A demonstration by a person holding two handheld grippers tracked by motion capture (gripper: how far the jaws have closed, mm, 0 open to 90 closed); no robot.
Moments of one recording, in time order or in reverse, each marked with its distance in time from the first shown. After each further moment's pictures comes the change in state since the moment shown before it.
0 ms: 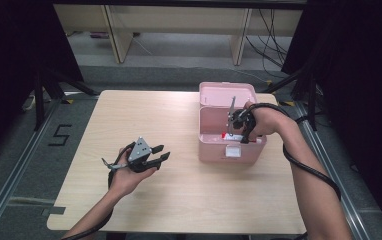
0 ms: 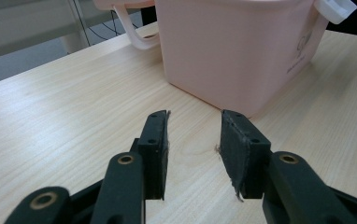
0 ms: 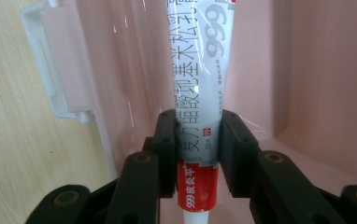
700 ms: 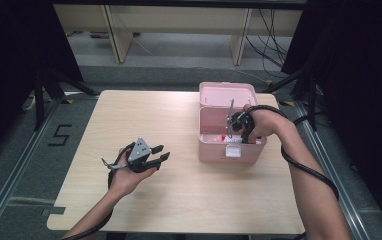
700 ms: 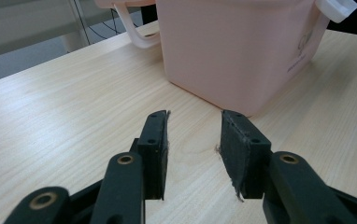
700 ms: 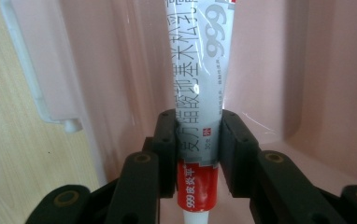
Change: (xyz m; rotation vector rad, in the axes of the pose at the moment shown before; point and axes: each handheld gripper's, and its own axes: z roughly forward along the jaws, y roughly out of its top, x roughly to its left) left arm 0.001 -0.001 -0.001 0.008 0.005 0.001; right arm -0.003 0.002 0.011 0.018 0.021 -0.033
